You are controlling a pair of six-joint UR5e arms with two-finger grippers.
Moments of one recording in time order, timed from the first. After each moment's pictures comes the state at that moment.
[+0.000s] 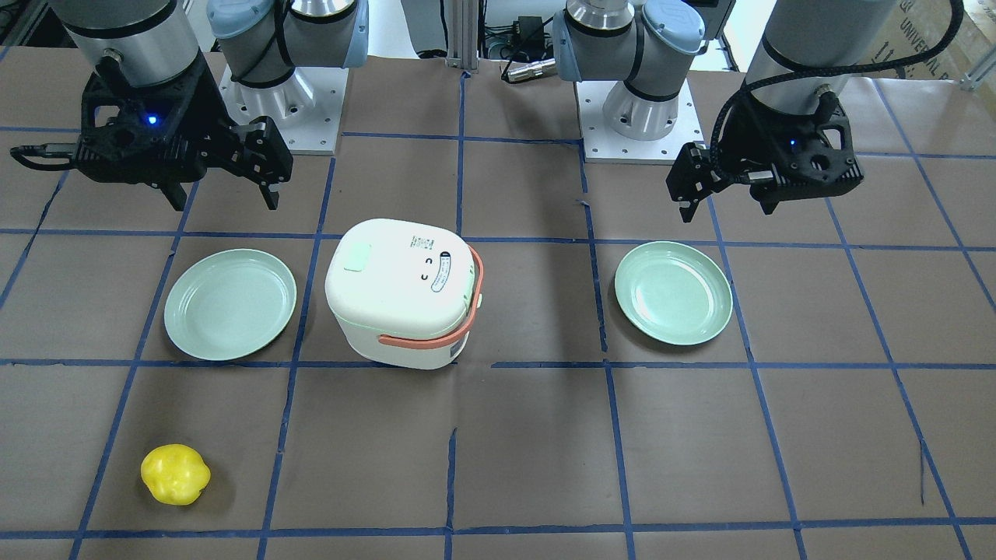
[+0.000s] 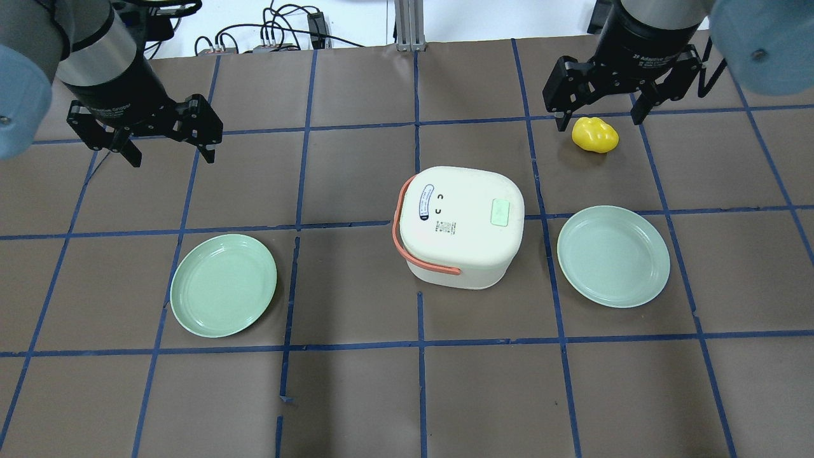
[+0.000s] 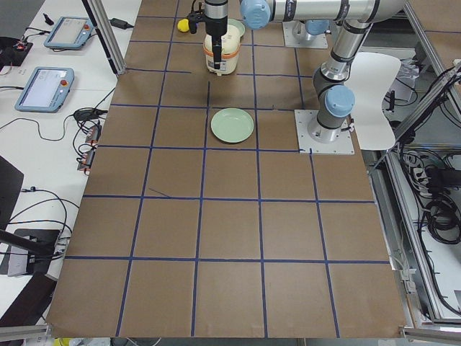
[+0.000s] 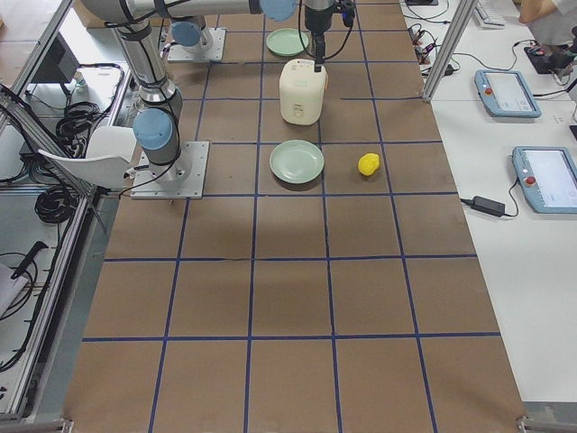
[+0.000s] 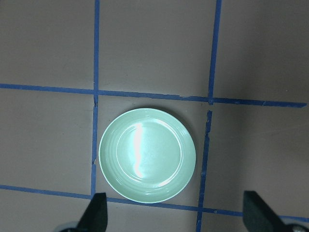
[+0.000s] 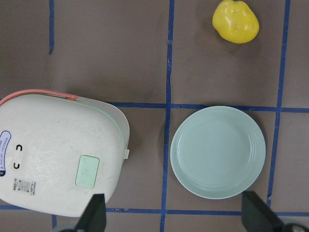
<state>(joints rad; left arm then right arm) -1.50 -1.56 -1.59 -1.54 1.67 0.00 1.59 -1.54 1.50 -1.57 -1.58 -0.02</state>
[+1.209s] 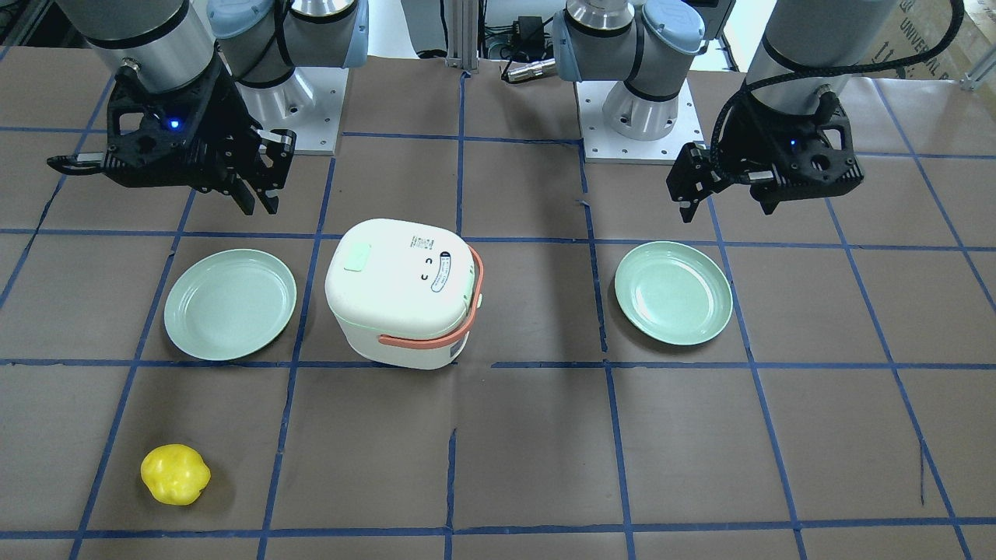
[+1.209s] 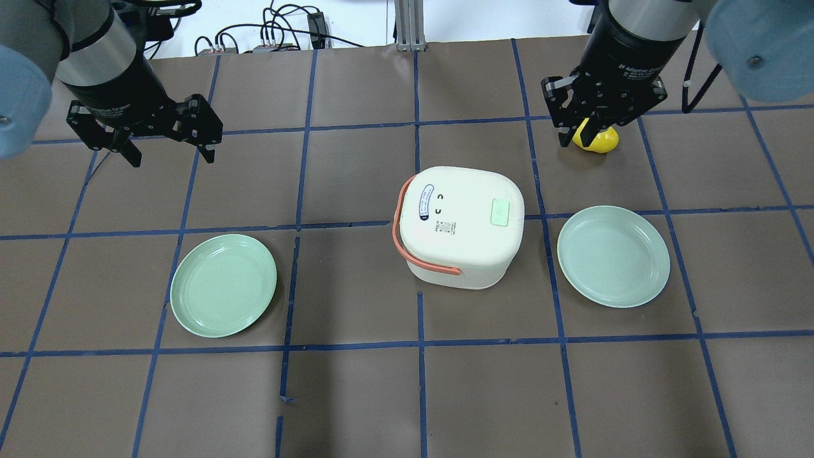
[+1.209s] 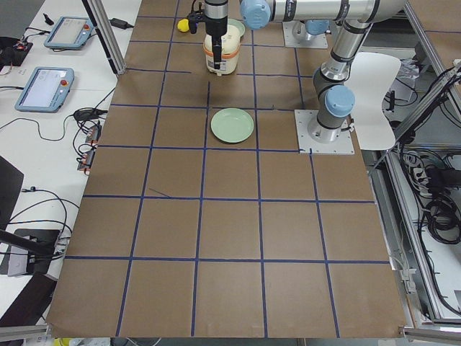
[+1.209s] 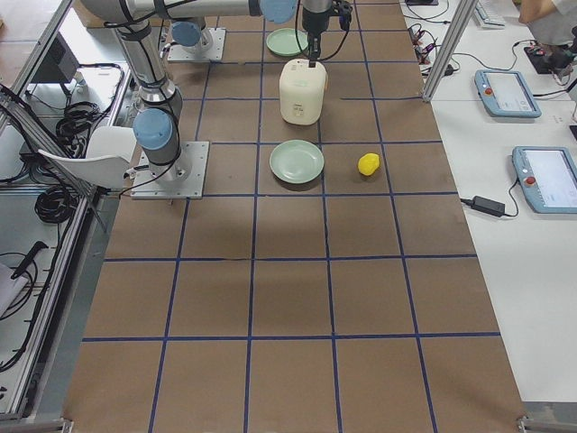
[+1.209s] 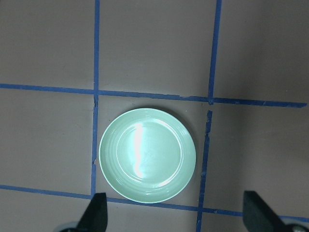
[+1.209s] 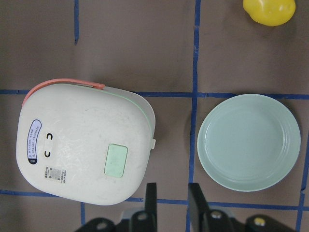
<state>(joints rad) -1.50 -1.56 -1.59 -1.54 1.67 0.00 1.59 -1.54 1.52 -1.55 -1.48 0.01</state>
